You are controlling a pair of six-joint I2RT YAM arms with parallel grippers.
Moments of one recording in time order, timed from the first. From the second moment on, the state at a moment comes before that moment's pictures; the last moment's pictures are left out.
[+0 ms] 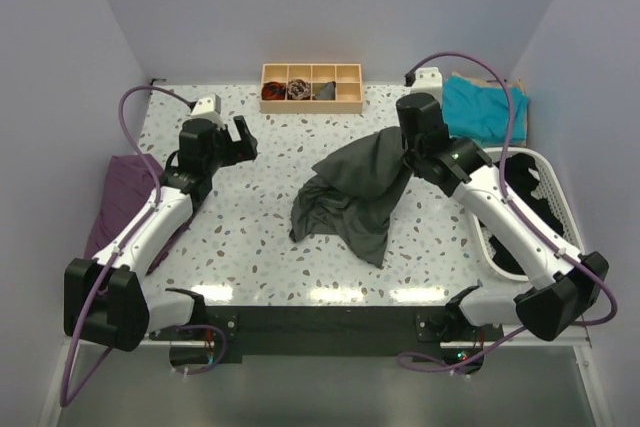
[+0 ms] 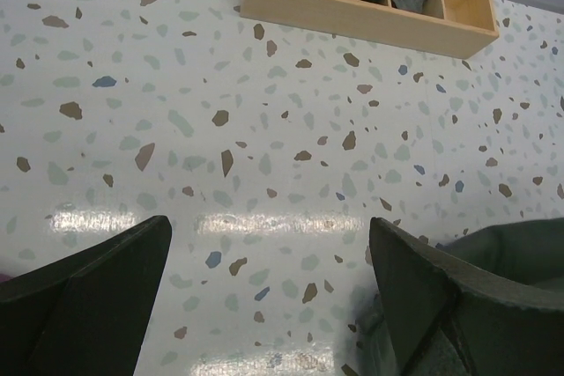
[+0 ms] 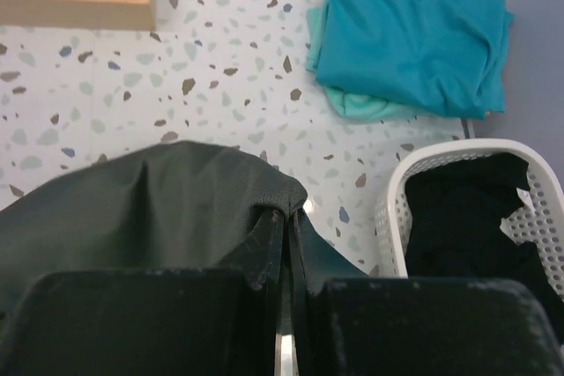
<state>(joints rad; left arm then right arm) -0.22 1.25 0.87 -0.06 -0.07 -0.36 0.59 1.31 1.38 -0.59 0.73 0.17</state>
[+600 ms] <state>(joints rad) -0.29 1.41 0.89 0.02 0.13 -0.33 0.60 1.33 1.41 -0.63 0.75 0.13</state>
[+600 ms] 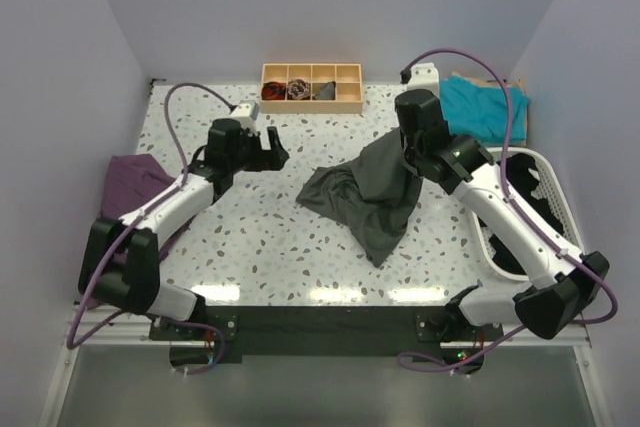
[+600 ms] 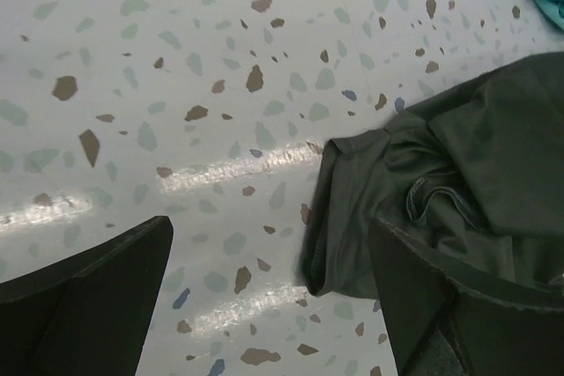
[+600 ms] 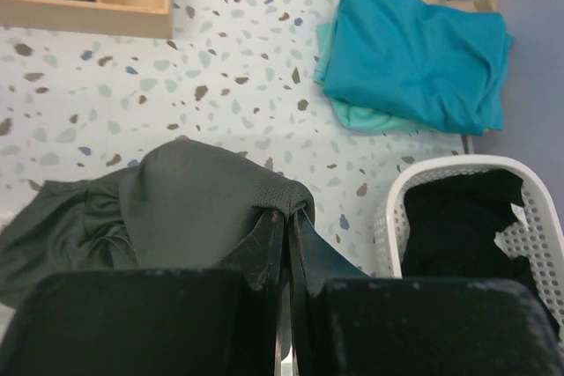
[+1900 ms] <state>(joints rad) -0.61 1.97 1.12 0.24 0.18 -0.41 0.60 1.07 1.57 -0.71 0.48 0.07</state>
